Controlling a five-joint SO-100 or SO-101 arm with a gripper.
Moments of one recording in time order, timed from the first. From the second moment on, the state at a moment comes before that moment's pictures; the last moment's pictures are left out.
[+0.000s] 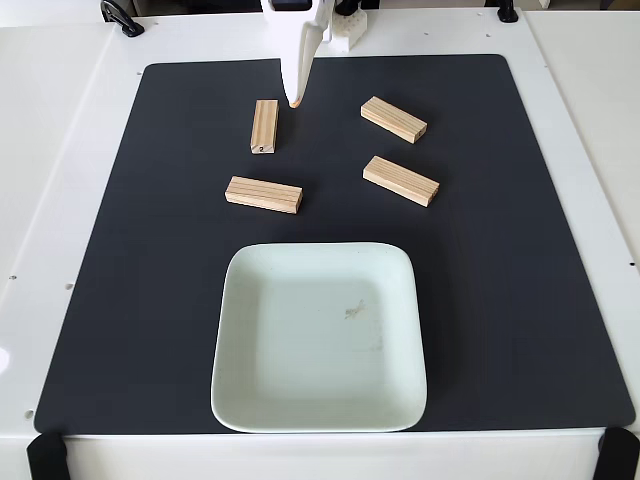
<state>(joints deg) -2.7 193.2 181.2 44.3 9.1</state>
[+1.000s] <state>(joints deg) -3.4 193.2 181.2 44.3 9.1</state>
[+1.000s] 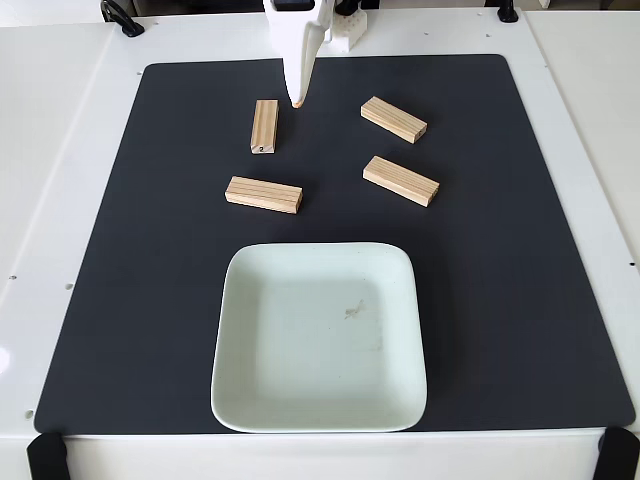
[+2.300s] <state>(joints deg) -3.3 193.2 181.2 44.3 9.1</state>
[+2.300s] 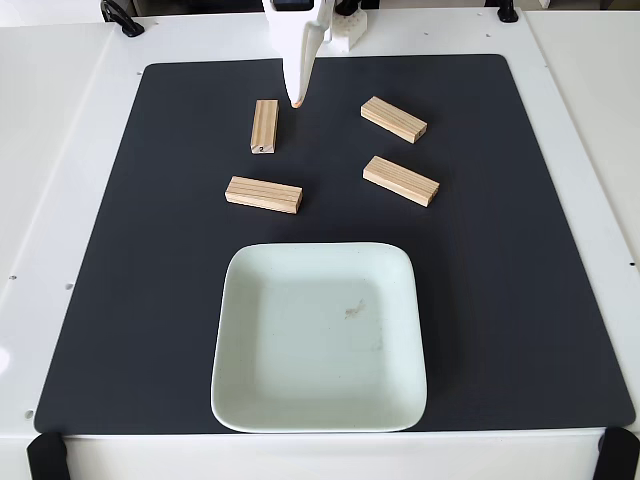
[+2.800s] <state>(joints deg) -3.3 174.8 162.9 44.3 9.1</state>
